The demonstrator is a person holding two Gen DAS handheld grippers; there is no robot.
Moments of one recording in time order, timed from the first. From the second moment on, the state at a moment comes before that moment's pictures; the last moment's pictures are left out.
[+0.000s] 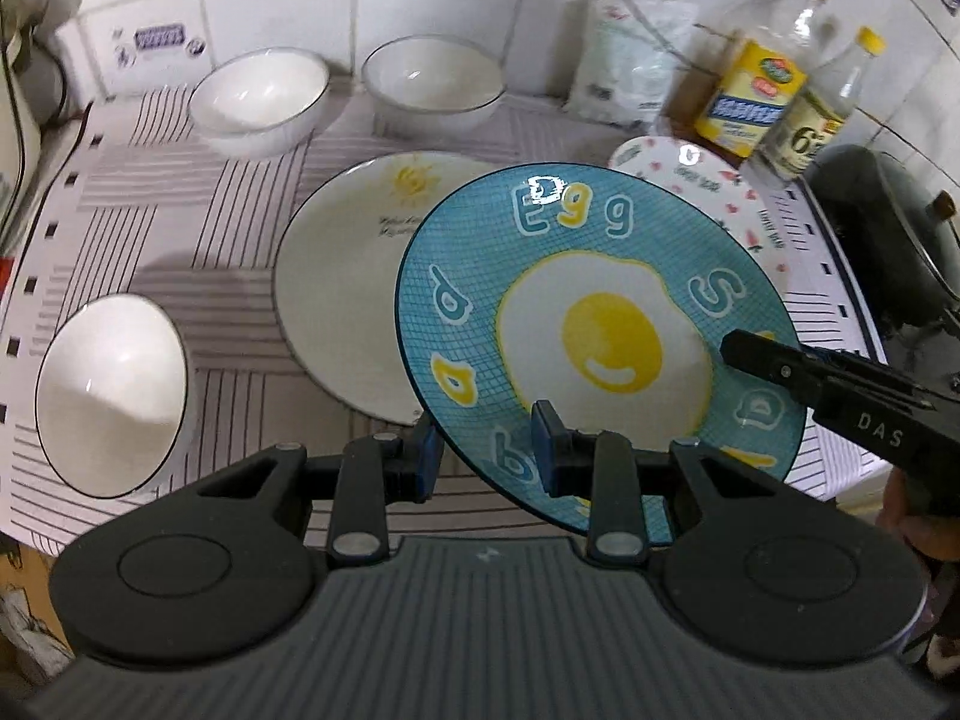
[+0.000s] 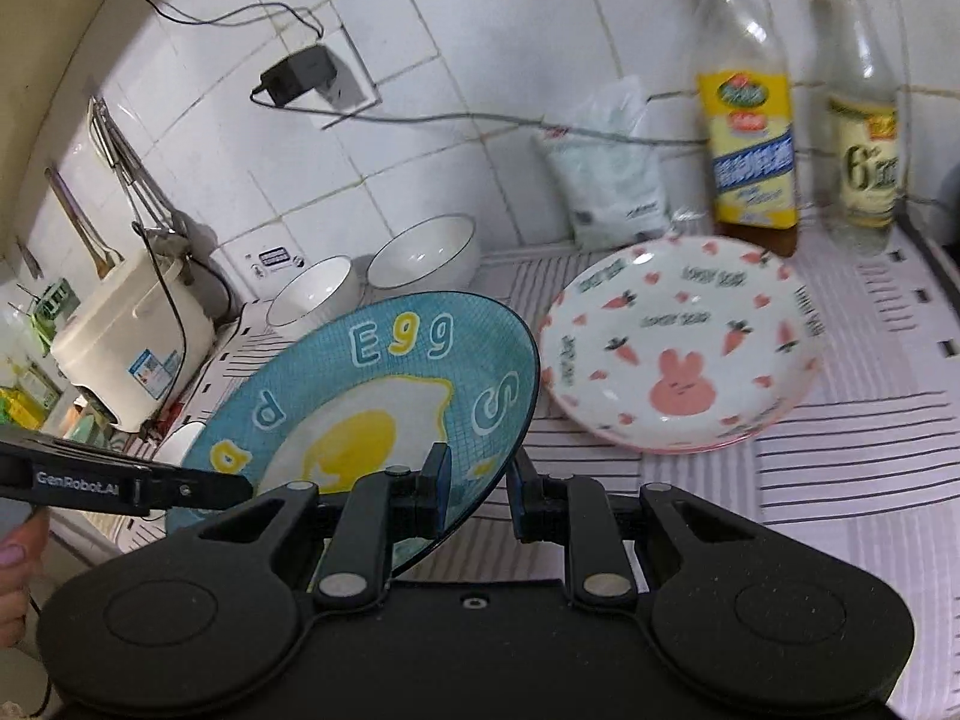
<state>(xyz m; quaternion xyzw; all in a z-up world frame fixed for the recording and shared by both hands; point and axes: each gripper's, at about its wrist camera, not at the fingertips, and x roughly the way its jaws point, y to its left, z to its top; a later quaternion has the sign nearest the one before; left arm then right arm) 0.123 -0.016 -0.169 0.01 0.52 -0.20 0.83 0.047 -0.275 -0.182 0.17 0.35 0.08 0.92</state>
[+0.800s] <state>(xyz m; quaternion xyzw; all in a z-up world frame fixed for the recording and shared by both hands) 0.191 0.026 -0.217 -0.04 0.61 -0.14 0.78 0.125 -0.220 -0.215 0.10 0.42 0.10 0.90</state>
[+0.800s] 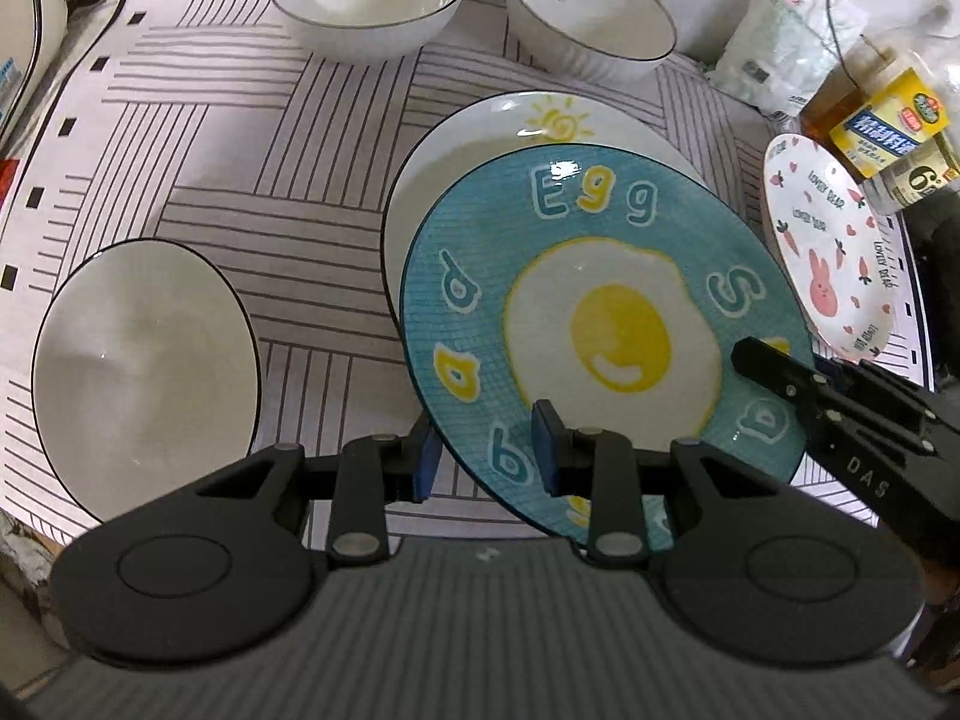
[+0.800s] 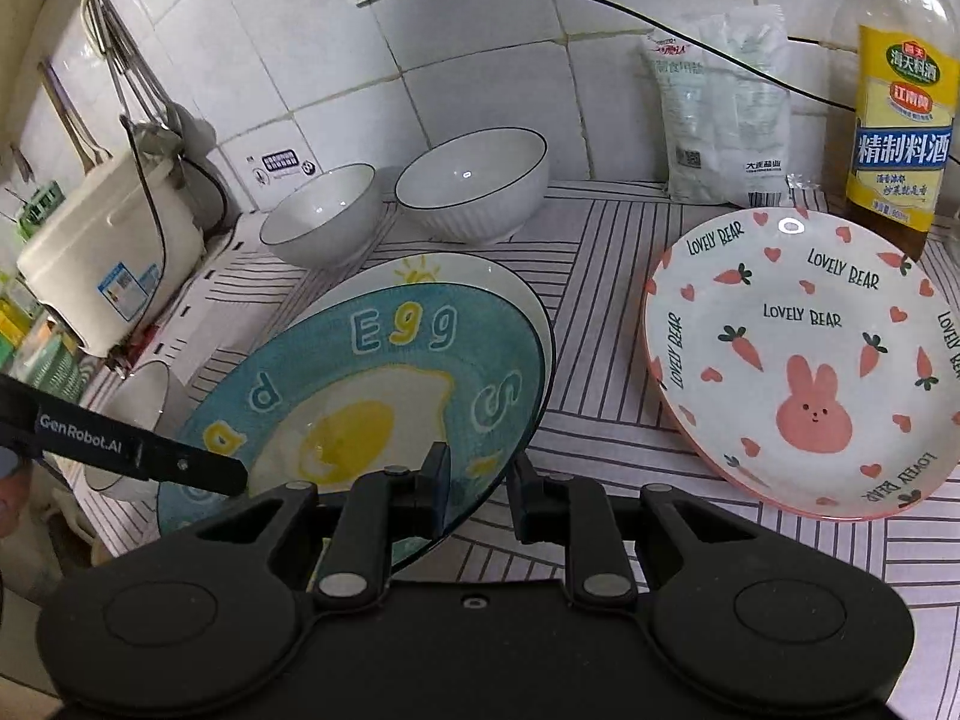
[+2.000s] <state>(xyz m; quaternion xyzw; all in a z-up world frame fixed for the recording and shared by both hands) 0.193 0.014 -0.217 0.01 0.63 -0.16 0.76 0.149 -0.176 -0.224 0.00 0.43 0.00 0.90</state>
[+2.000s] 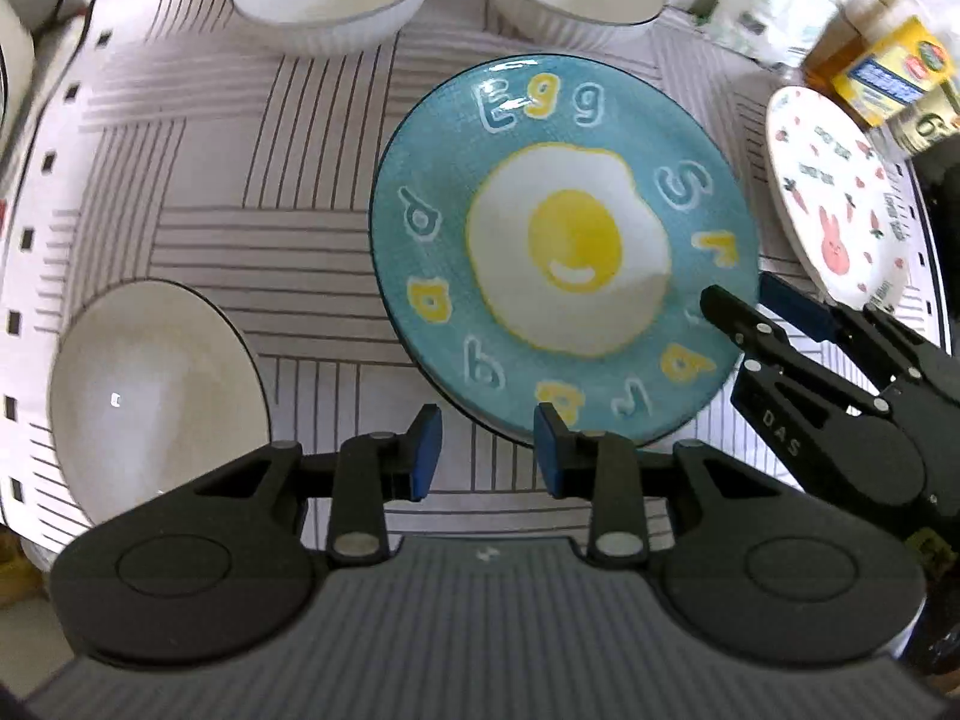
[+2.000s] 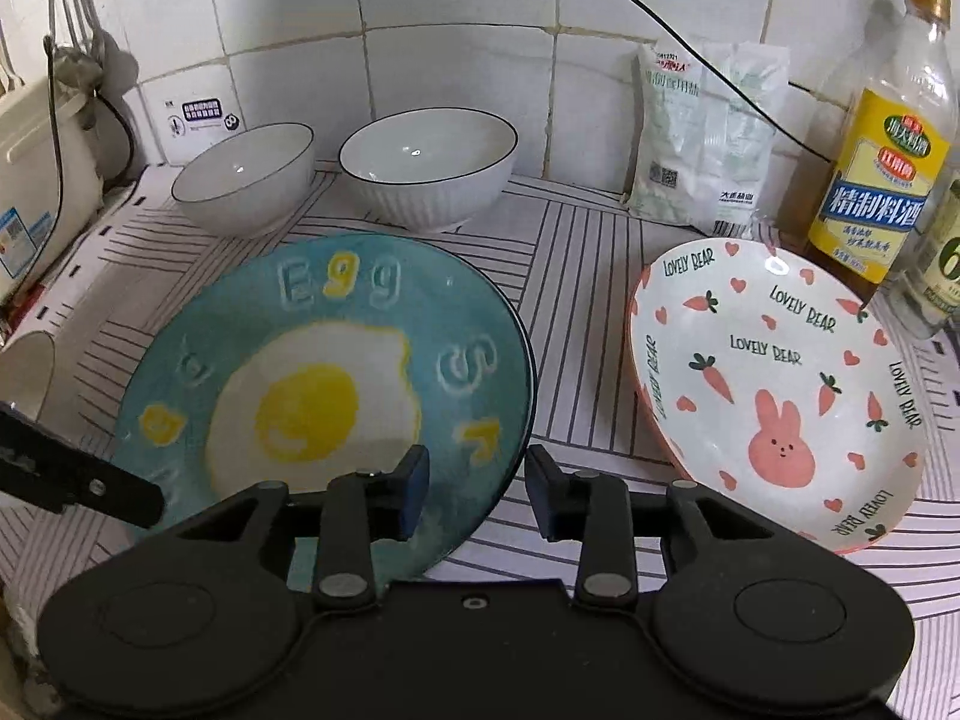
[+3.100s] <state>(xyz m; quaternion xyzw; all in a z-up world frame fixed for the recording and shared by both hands) 0.180 -0.133 -0.103 0.13 0.50 -0.31 0.80 0.054 -0.308 -0.116 0.10 0.34 -0.04 0.93</state>
